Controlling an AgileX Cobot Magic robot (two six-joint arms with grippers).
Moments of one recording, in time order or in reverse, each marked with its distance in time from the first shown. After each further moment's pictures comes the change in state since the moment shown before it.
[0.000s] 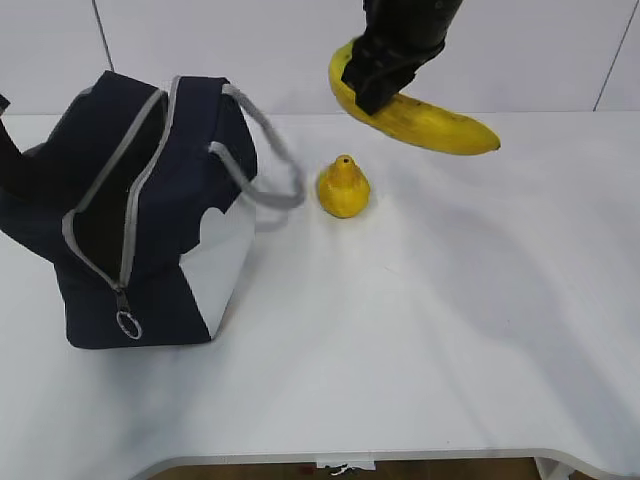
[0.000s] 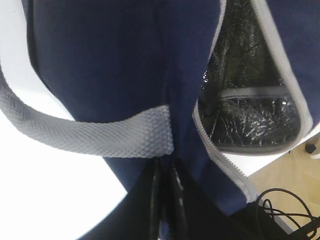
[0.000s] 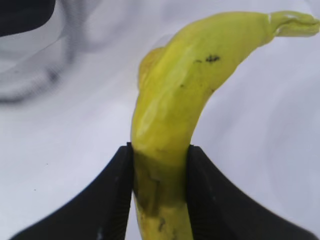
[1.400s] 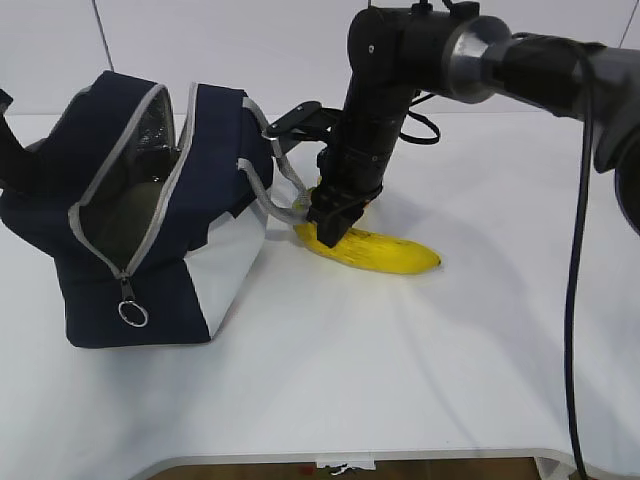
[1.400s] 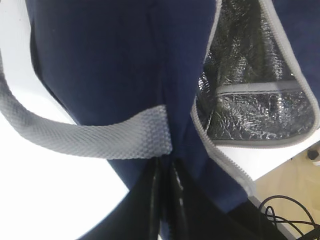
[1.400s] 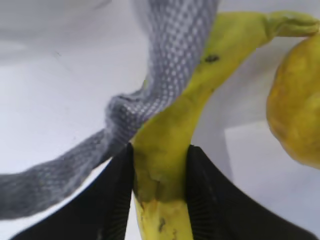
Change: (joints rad) left arm 0.000 0.000 0.000 -0.002 -0.024 0.000; right arm 0.000 0.314 0.000 0.188 -0.025 -0.159
